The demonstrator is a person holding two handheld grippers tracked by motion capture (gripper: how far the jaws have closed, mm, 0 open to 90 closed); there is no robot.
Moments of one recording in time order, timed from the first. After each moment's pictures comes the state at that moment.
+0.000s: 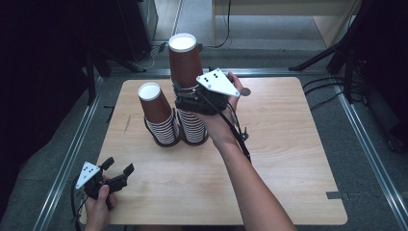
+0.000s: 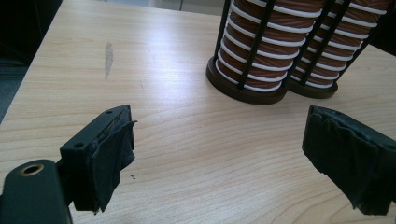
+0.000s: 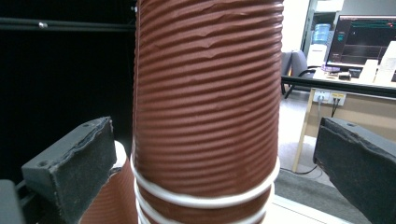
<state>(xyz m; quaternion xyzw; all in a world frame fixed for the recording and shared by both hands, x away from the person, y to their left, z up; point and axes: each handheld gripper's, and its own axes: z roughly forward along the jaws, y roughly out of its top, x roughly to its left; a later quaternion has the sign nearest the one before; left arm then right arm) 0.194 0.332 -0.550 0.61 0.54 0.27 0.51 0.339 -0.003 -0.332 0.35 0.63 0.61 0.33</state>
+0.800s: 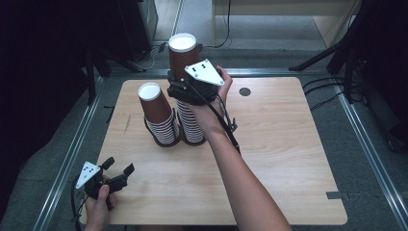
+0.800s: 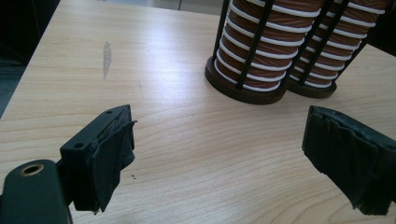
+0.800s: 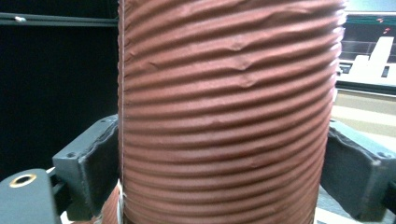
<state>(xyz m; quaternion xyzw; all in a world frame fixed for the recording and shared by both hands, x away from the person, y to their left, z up) 0.195 0.332 -0.550 0.61 0.54 0.27 0.51 0.360 0.022 -0.328 0.36 0.63 0.59 0.34</state>
